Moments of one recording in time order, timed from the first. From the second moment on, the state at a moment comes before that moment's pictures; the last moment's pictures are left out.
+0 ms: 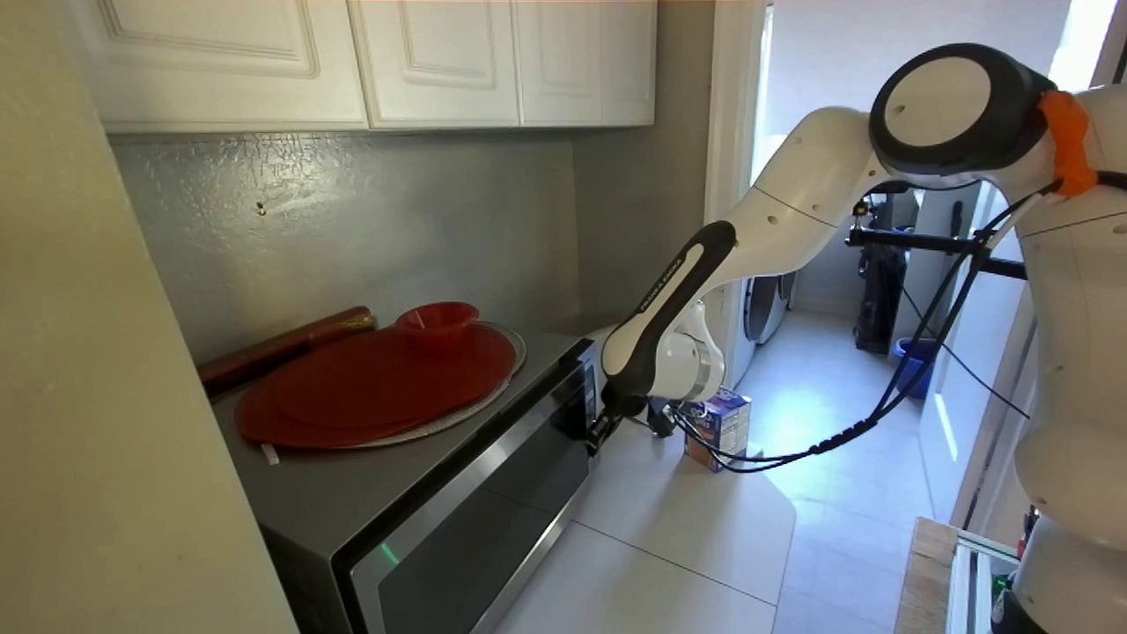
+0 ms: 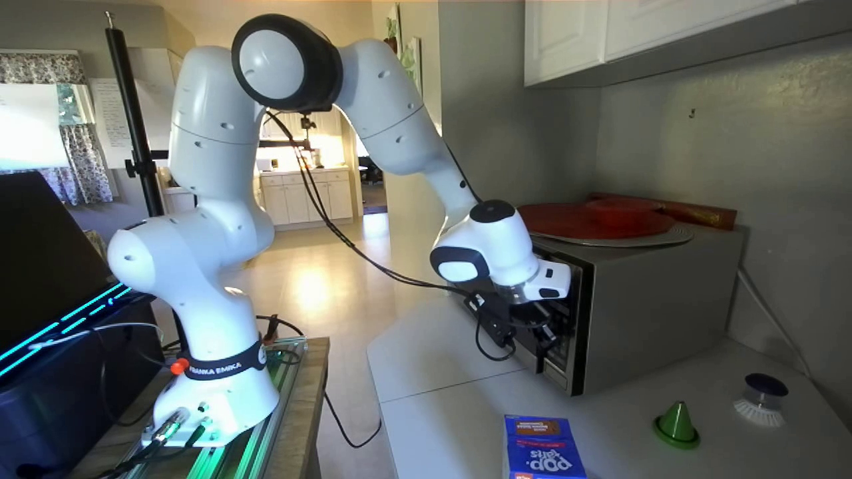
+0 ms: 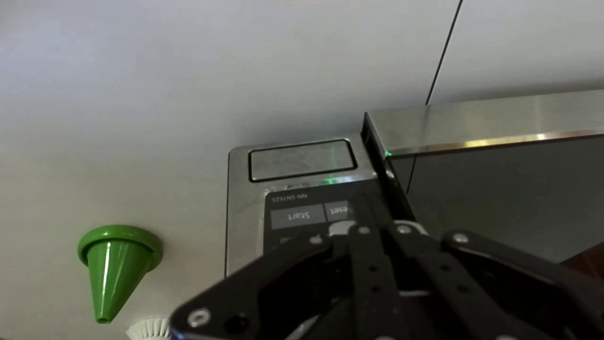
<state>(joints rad) -0.54 0.44 0.52 -2.31 0.45 3.12 -0.71</state>
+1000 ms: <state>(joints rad) -0.57 0.44 0.52 -2.31 0.45 3.08 -0.71</state>
